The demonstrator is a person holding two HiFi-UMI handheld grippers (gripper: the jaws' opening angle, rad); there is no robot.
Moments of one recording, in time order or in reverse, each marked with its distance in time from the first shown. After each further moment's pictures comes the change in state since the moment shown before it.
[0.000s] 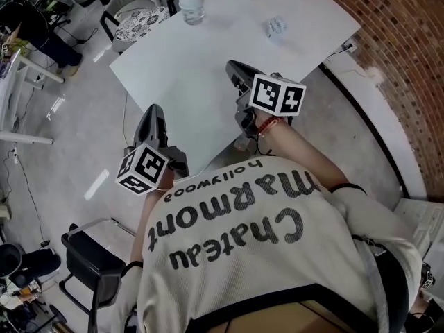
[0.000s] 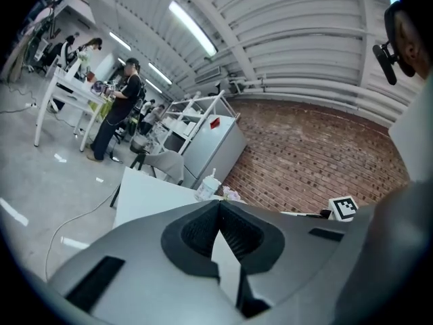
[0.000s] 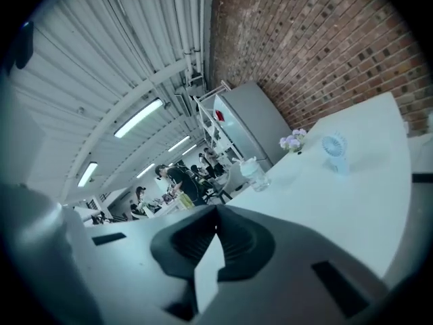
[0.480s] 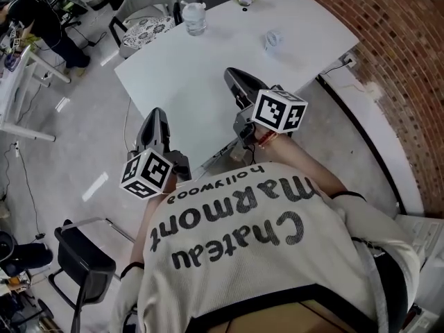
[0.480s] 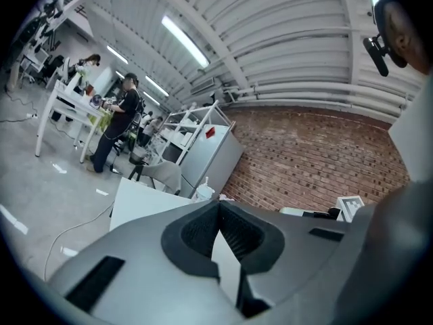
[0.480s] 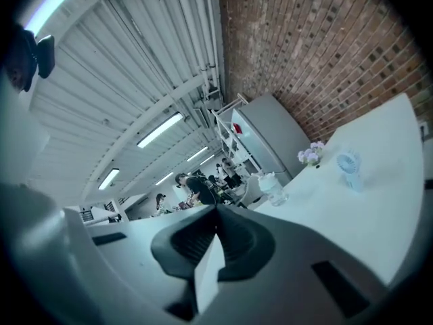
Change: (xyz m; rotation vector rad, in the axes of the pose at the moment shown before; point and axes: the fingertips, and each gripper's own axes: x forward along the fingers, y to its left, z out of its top) left arm -0.018 -0.046 0.004 0.042 -0.088 0.011; right arm -0.042 0.029 0.028 -0.043 -0.101 0.168
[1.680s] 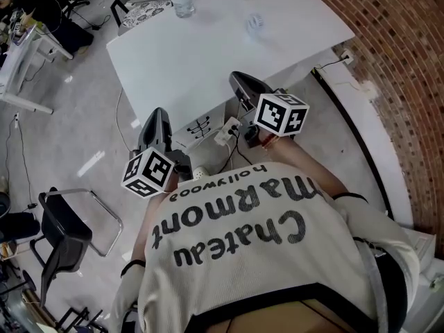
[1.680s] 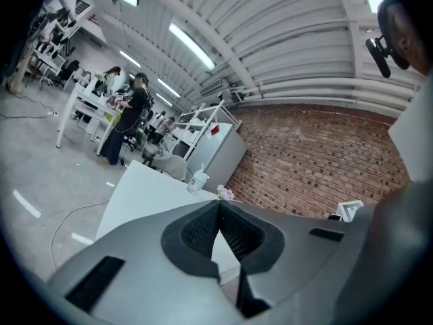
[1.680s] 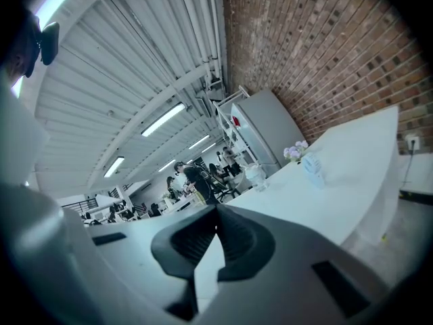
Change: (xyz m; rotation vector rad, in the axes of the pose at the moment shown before) left arm -0.063 -0.100 -0.078 -0.042 -0.006 0.100; right arm -0.128 -0.044 -0.007 -0.045 0.115 0.007
